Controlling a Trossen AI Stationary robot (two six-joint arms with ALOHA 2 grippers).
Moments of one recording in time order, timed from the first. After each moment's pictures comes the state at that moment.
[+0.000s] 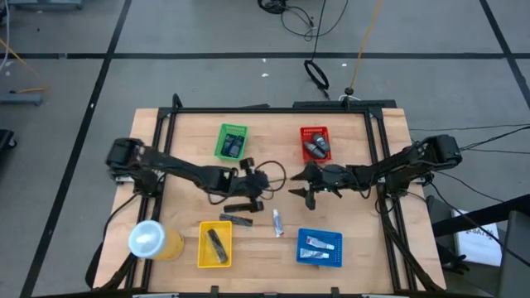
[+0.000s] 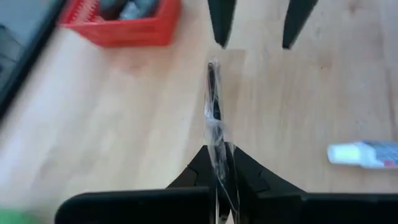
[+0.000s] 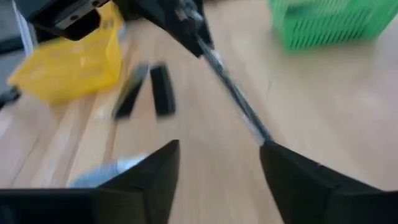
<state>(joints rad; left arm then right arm) -0.16 1.72 1.11 -0.25 -0.39 -0.13 0.06 1.47 0.41 0.68 0.08 0.27</state>
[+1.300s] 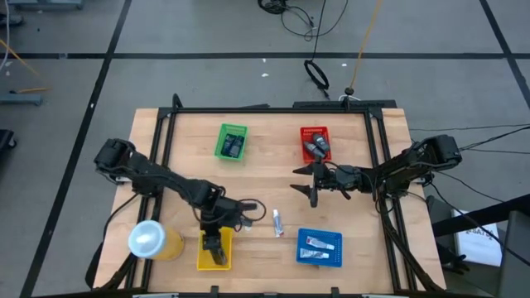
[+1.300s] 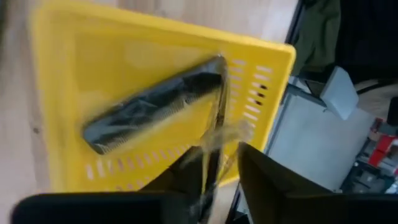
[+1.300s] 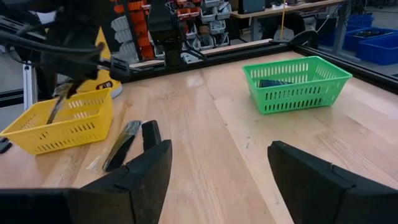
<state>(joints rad) -0.33 1.63 1.02 -0.72 0.67 -0.60 0.08 1.47 0.29 1.03 0.20 0.20</state>
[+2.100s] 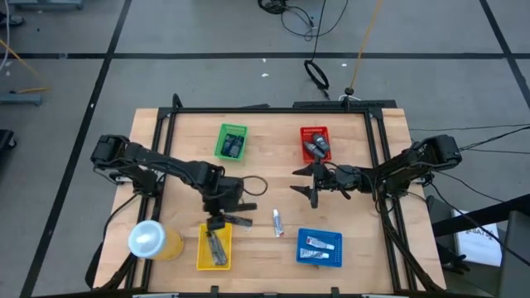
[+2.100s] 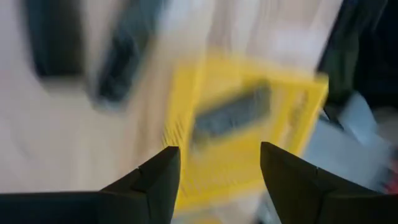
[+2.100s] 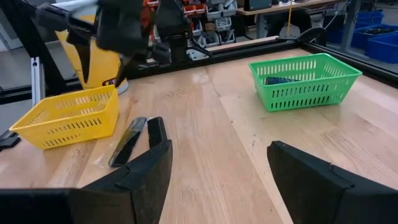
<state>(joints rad) -0.15 1.57 1.02 -0.85 0.59 -0.45 0.08 1.47 0.30 1.02 0.18 0.20</state>
